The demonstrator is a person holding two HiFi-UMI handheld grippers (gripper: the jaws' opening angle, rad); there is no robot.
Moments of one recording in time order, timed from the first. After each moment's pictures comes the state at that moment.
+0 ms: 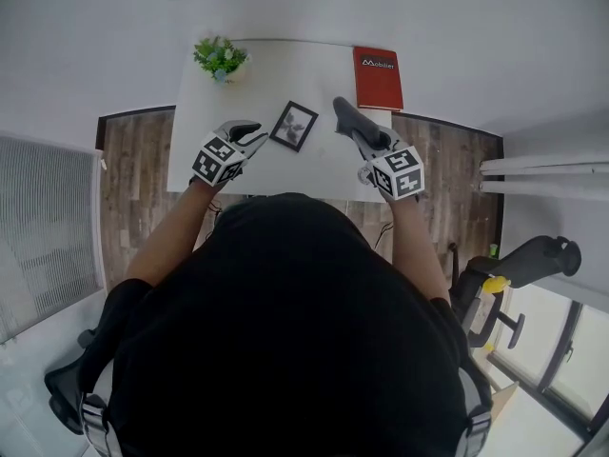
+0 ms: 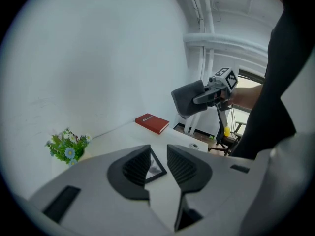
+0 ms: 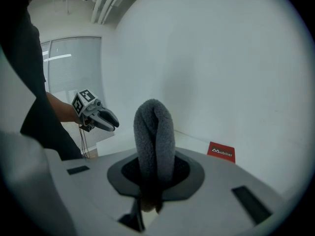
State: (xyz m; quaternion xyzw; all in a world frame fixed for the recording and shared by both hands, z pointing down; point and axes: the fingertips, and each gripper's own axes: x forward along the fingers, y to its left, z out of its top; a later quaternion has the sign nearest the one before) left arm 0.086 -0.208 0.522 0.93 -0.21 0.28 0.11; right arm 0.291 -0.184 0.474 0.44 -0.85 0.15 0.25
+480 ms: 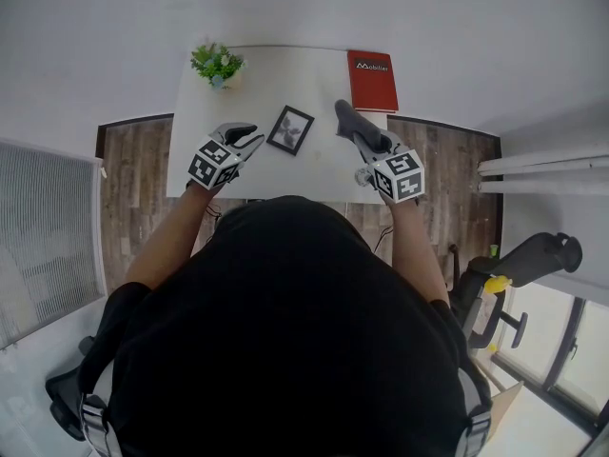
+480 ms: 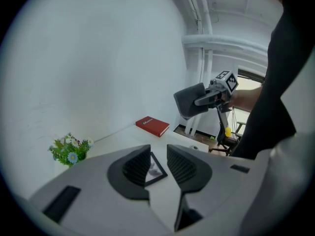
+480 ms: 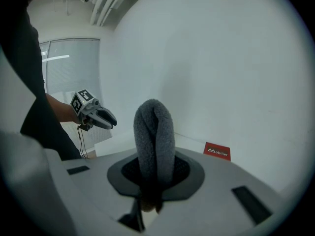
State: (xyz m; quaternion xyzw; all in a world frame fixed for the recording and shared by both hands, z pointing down) left arm 0.089 -0.205 0.503 0.93 -0.21 0.27 0.09; right arm 0.306 -0.174 0.464 0.46 -0.84 0.14 0.24
